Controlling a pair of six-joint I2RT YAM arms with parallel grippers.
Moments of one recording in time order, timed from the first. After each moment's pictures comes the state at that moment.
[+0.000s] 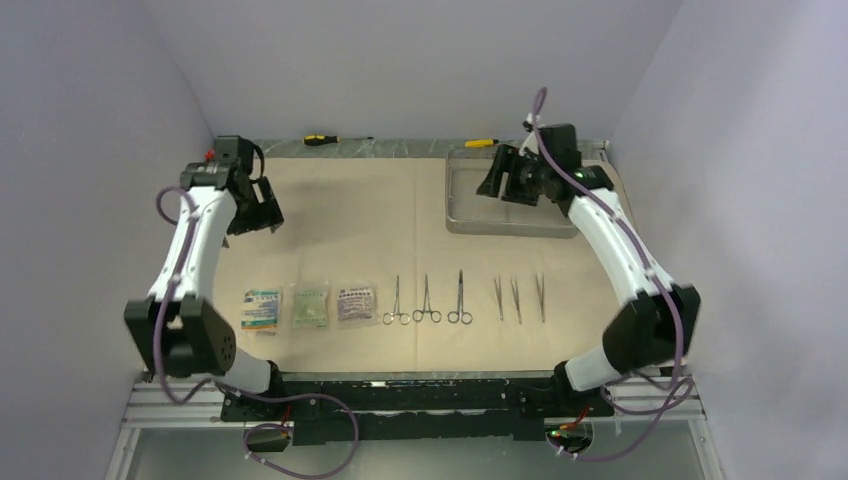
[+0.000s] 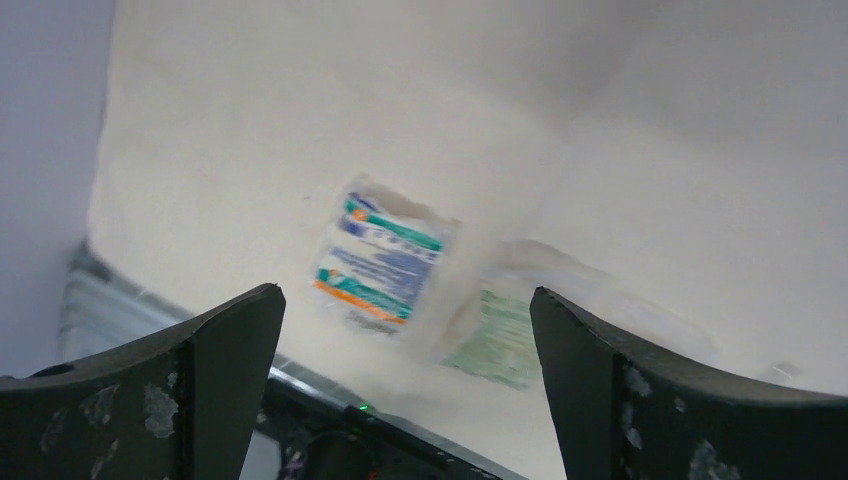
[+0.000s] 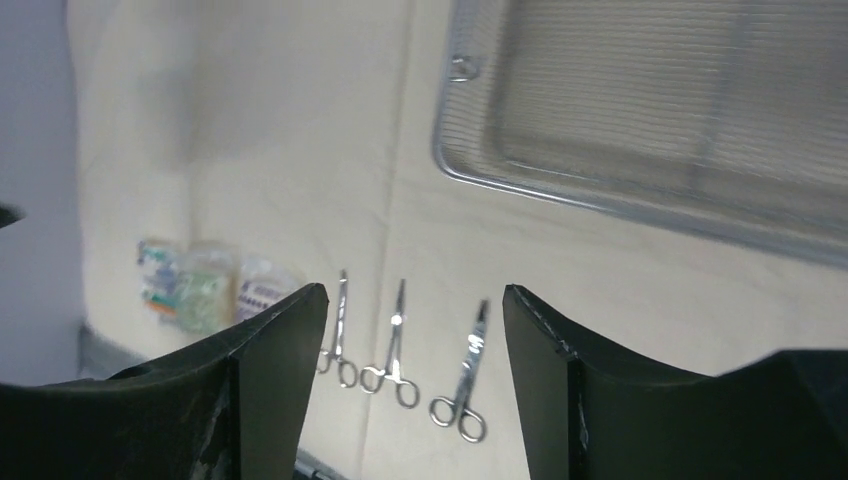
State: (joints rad) left arm 0.04 1.53 1.44 -1.16 -0.34 -0.39; right arm 0.23 1.55 1.44 -0.63 -0.37 0.41
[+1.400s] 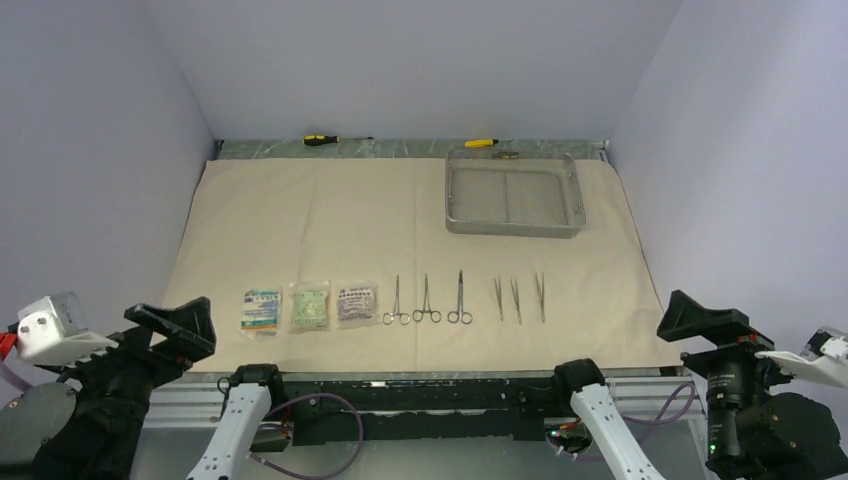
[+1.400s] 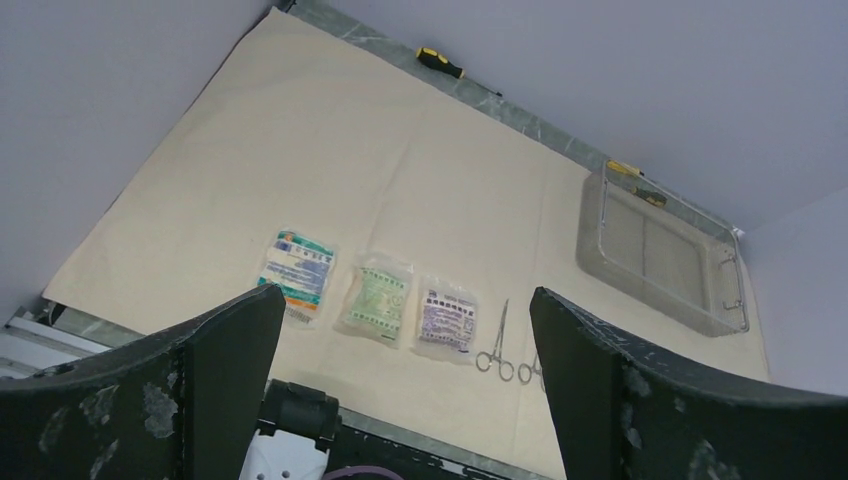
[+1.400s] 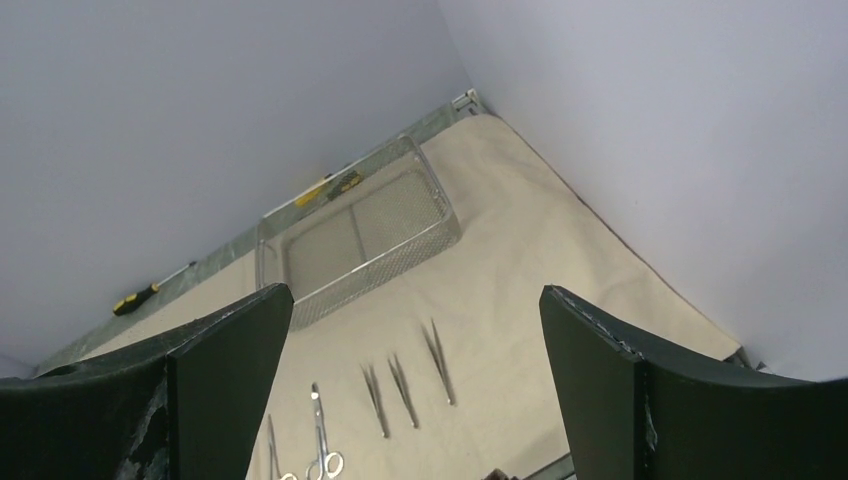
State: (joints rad) left arm 0.04 0.63 2.00 -1.57 -0.14 -0.45; right arm 0.22 0.40 1.65 -1.31 0.60 0.45
